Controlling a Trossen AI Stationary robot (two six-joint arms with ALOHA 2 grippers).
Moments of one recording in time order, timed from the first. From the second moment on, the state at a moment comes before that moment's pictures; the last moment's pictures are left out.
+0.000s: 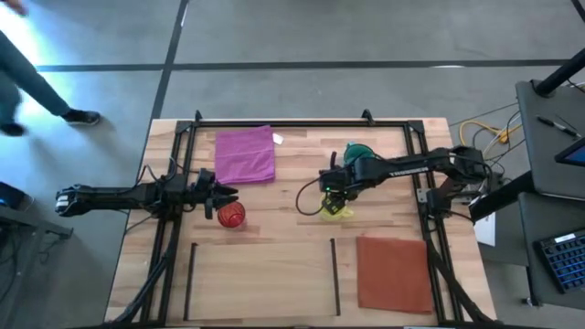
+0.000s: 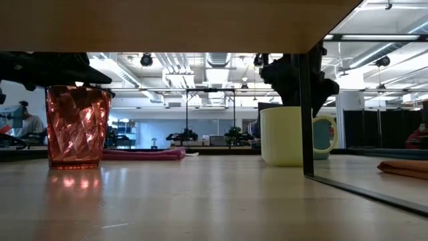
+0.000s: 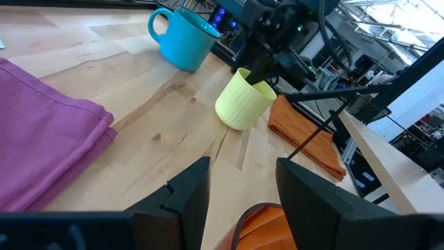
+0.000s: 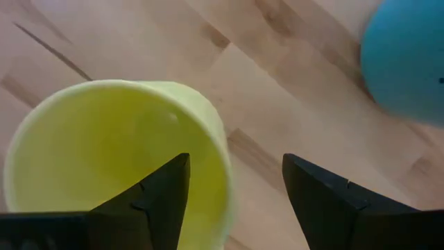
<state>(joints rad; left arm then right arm) 0.09 0.28 0.01 0.04 -0.01 -0.59 -0.05 1.68 1.17 -0.93 0.09 0.82</state>
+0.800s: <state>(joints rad) 0.09 0.28 0.01 0.04 -0.01 -0.59 -0.05 1.67 1.32 -1.05 0.15 0.68</state>
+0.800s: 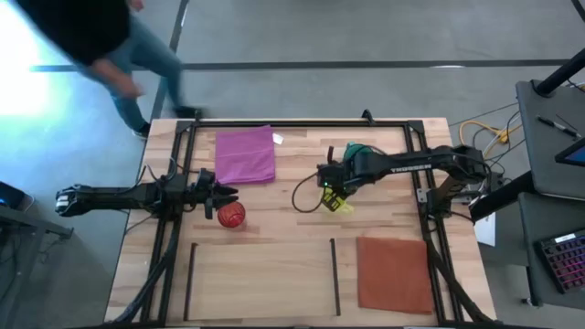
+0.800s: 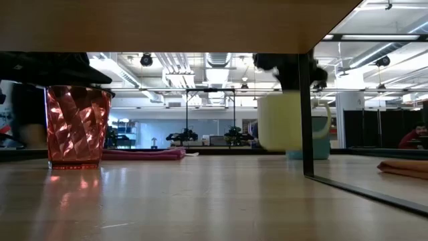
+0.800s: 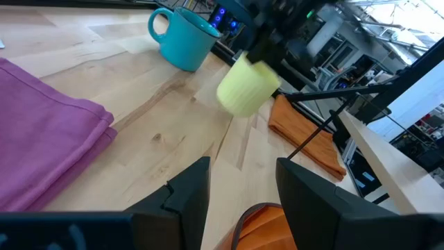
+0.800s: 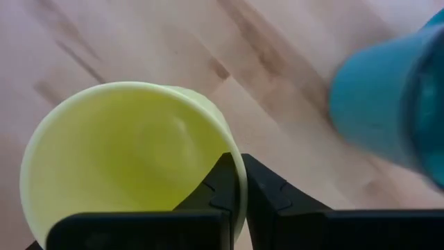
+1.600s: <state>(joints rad) 0.09 0.28 0.01 0.04 -0.01 -0.59 0.10 1.99 2.33 -1.53 0.07 0.68</state>
